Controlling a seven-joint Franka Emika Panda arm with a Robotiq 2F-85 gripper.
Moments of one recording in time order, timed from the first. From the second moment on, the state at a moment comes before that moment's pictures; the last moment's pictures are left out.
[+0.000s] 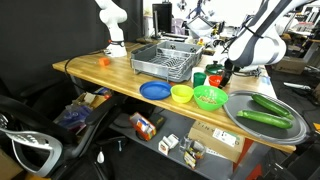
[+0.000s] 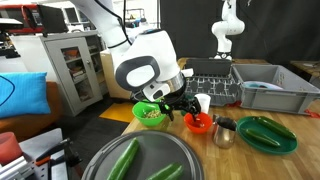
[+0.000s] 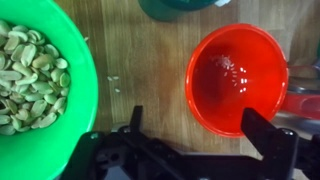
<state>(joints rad) 0.10 0.53 -0.16 -2.31 0.27 3.15 2.25</state>
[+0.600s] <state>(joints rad) 0.21 0.41 -0.25 -2.43 0.27 3.20 2.25</state>
